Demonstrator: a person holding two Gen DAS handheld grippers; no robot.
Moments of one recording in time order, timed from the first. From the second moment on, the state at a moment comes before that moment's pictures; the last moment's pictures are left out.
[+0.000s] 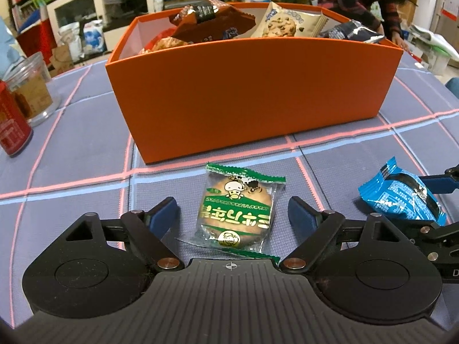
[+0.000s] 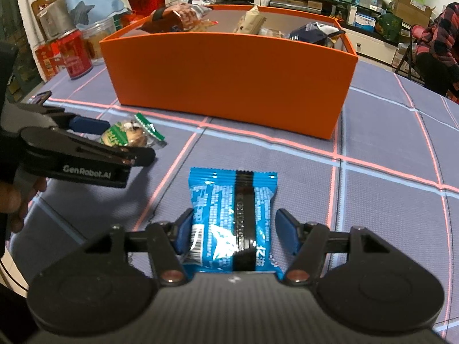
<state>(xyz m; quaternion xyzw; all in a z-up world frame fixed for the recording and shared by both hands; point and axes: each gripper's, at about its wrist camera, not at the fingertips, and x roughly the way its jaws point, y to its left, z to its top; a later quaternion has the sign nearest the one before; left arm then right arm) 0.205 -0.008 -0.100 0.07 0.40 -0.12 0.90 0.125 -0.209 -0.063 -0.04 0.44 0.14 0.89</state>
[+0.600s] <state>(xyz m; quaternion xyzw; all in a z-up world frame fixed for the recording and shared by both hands) 0.202 -0.008 -0.094 0.07 0.40 -0.15 0.90 0.122 -0.209 -0.060 -0.04 0.44 0.15 0.88</state>
